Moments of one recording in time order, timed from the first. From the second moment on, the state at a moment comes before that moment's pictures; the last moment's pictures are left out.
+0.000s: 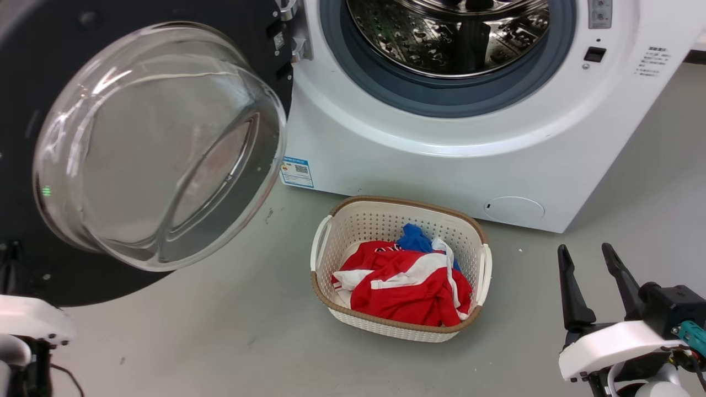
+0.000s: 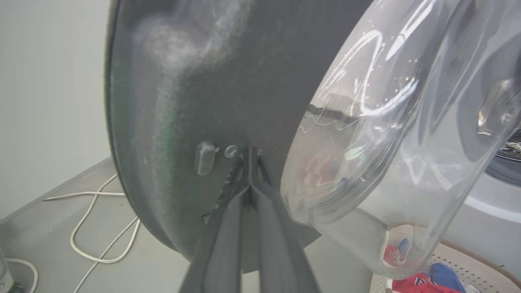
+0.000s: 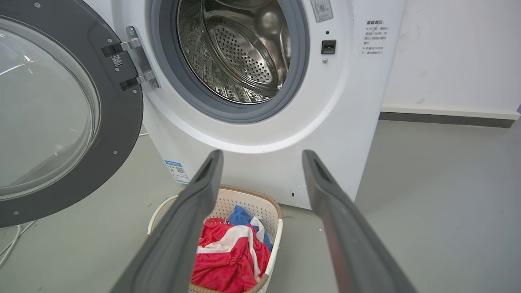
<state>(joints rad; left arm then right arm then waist) -0.23 0.54 -0.02 0.49 -0.70 0.07 -0.25 -0.02 -0.05 -0.05 0.06 0.13 0.13 -0.10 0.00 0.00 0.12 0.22</state>
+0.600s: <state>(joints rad) -0.21 0.48 0.05 0.51 -0.56 0.04 -0.26 0.00 -0.05 -0.06 0.09 0.14 0.13 -0.09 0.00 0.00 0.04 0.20</state>
